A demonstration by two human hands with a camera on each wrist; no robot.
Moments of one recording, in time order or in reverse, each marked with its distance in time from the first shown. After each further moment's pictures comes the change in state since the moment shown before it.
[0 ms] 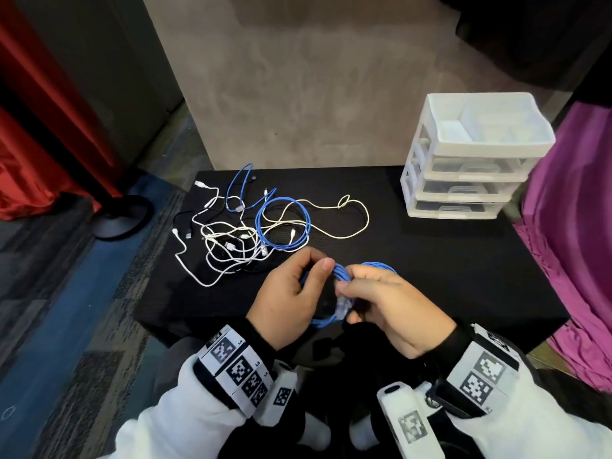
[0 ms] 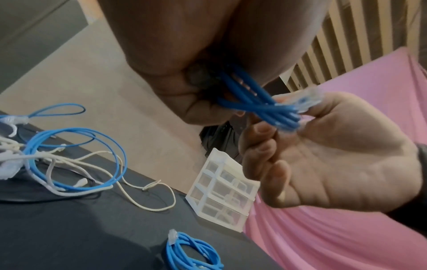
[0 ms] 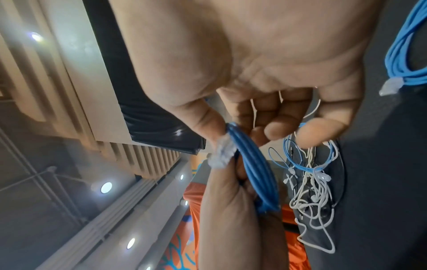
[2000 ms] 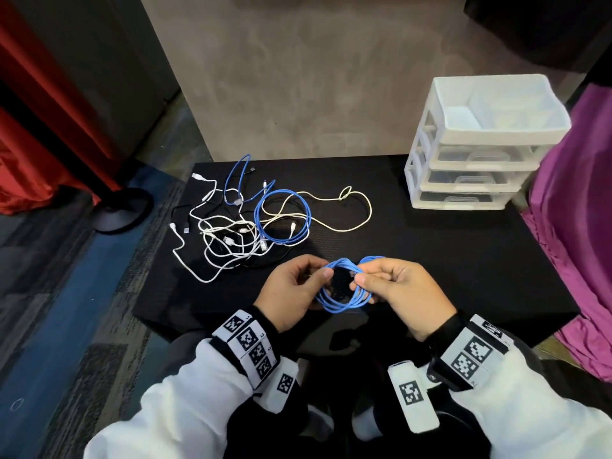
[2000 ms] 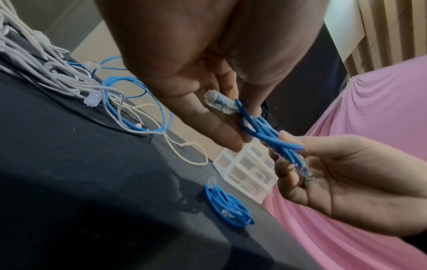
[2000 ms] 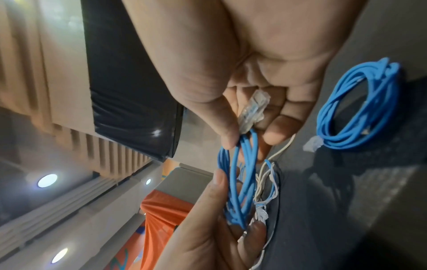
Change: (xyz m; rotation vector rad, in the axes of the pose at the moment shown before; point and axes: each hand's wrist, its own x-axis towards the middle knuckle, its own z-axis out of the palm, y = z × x) left_hand 0.019 -0.064 0.023 -0.391 -0.084 -0.400; right_hand 0.040 0.049 -0.053 -0.108 0.205 -0.116
